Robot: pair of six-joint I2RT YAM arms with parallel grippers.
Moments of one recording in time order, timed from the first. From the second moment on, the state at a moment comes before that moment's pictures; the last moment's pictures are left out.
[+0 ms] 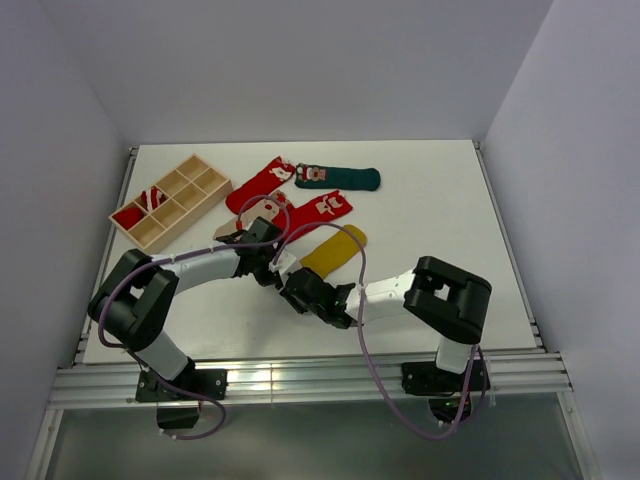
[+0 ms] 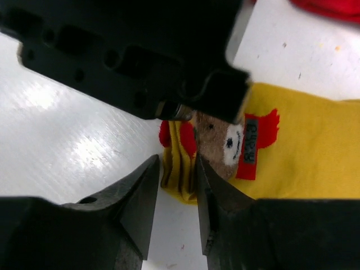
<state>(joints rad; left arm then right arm) -0.63 1.62 0.86 -0.32 -0.02 -1.06 1.13 1.75 0.78 0.29 0.33 0.12</state>
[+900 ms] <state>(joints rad) -0.61 1.26 0.65 -0.17 -0.11 -1.17 0.75 1.74 0.66 0.48 -0.36 0.58</state>
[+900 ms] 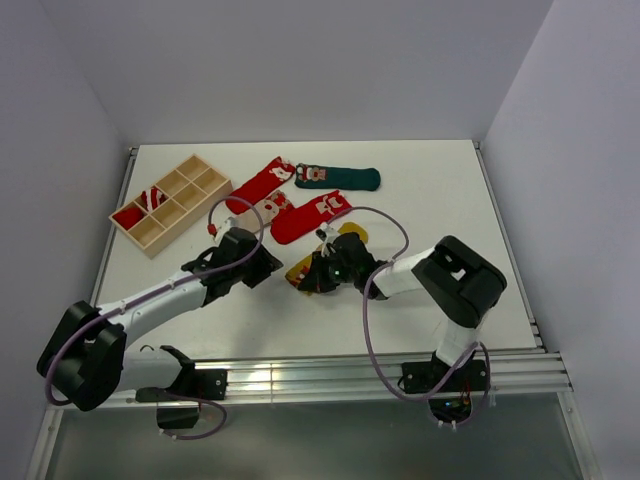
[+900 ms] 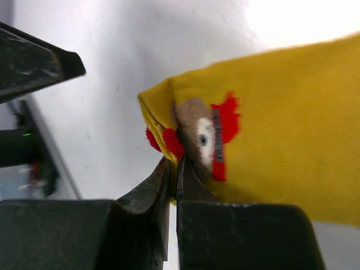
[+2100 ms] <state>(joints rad) -0.64 1.44 0.49 0.22 0.03 -1.16 0.56 1.98 0.59 0.87 -0.70 1.08</state>
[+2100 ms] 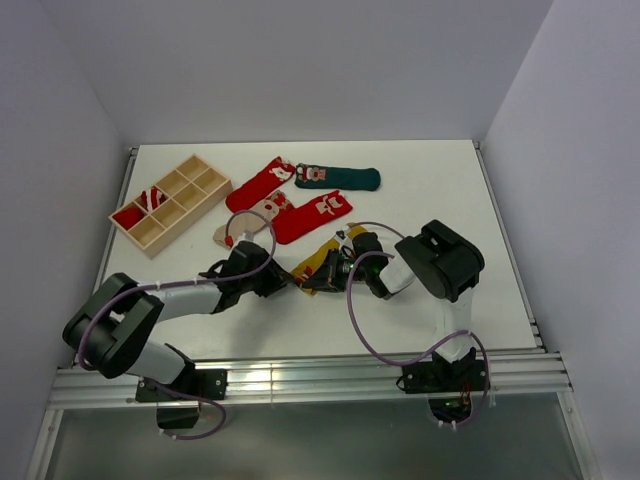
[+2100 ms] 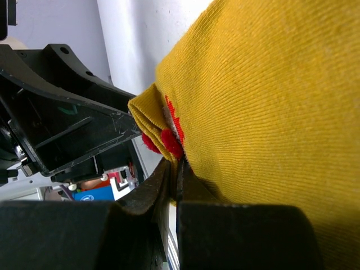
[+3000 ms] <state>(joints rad) -0.64 1.62 0.64 0.21 0.03 -1.15 0.56 1.99 0.64 0.78 -0.74 1.06</state>
